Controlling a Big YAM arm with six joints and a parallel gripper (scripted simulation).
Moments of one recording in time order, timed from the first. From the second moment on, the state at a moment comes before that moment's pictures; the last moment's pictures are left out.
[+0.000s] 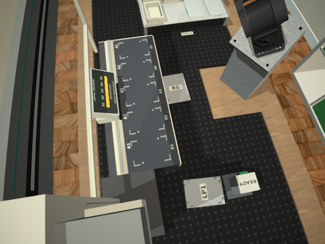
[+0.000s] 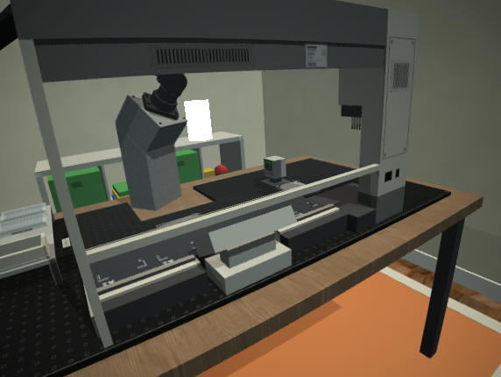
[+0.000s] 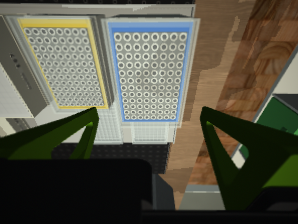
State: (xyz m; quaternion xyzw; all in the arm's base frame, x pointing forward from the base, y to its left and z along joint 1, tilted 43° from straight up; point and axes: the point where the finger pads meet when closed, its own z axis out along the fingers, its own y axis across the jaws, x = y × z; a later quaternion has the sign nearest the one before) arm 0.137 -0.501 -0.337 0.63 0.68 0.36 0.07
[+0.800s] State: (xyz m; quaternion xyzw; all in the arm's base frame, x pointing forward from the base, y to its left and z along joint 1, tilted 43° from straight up) arm 0.176 -0.496 -0.323 0.63 0.68 0.37 0.06
